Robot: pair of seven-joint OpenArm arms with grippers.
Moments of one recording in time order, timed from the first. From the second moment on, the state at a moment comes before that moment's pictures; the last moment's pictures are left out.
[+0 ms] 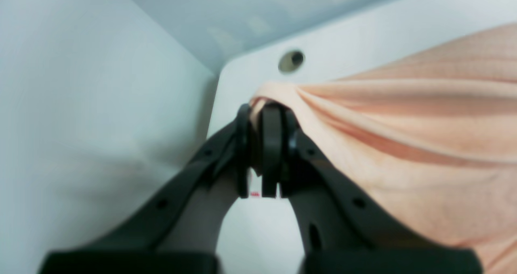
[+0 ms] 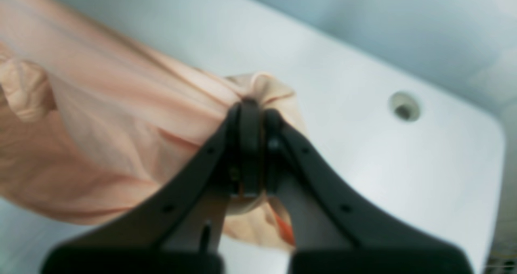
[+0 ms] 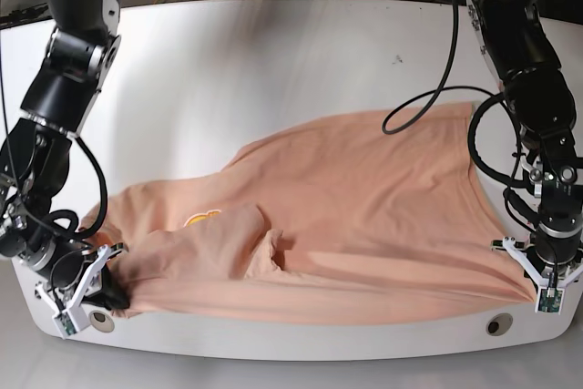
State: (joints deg) left arm -23.6 -17.8 -13.0 106.8 9.5 -19.7 55.2; right arm 35.3 24.1 16.0 83.3 35.3 41.2 -67.4
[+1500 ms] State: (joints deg) left arm -11.0 -20.4 -9.4 113.8 9.1 -19.4 60.0; right arm 18.9 30.3 18.6 69.7 58.9 41.1 -72.0
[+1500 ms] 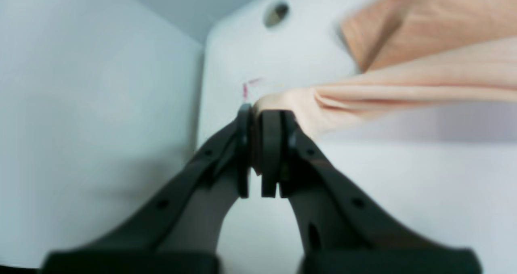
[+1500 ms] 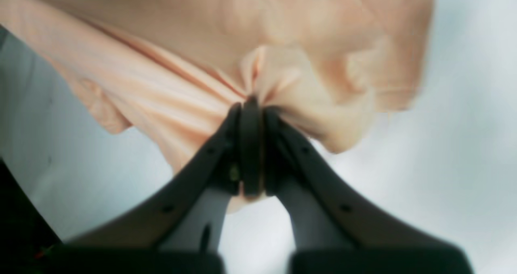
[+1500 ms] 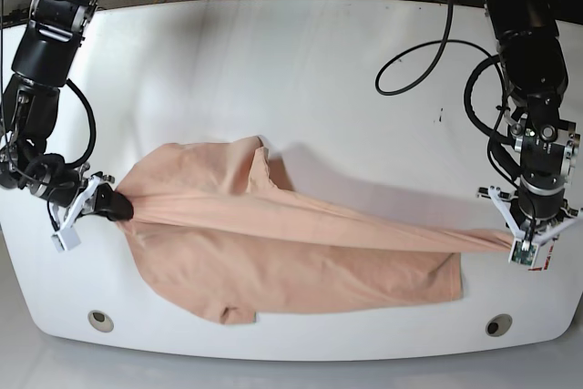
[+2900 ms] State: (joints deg) left arm 15.7 -18.7 -14.4 112.7 10.0 -19.4 47.9; right arm -18.9 14.3 38.9 78.3 70.1 41.1 -72.4
